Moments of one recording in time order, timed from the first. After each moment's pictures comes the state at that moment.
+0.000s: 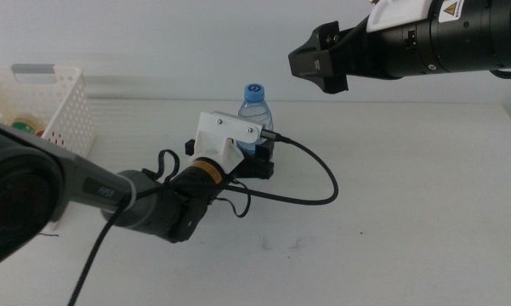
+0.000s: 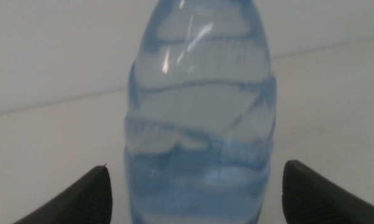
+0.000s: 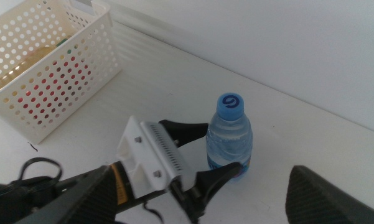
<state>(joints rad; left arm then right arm) -0.51 2.13 -0.99 -0.04 -0.81 -0.07 0.59 1.41 -1.34 0.14 0.56 -0.06</state>
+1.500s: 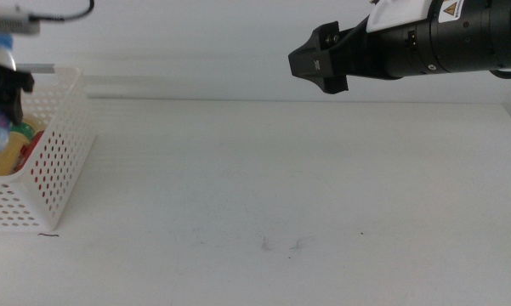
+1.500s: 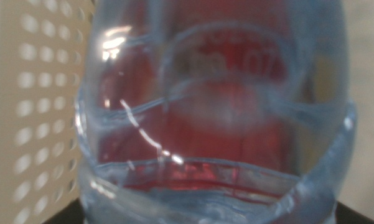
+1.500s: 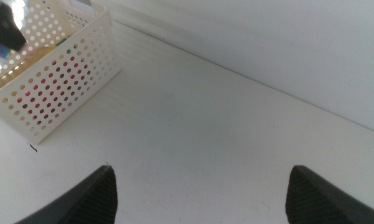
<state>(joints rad) 0.18 1.89 -1.74 0.08 1.21 0.10 0.59 1.41 -1.34 0.14 0.56 -0.06</state>
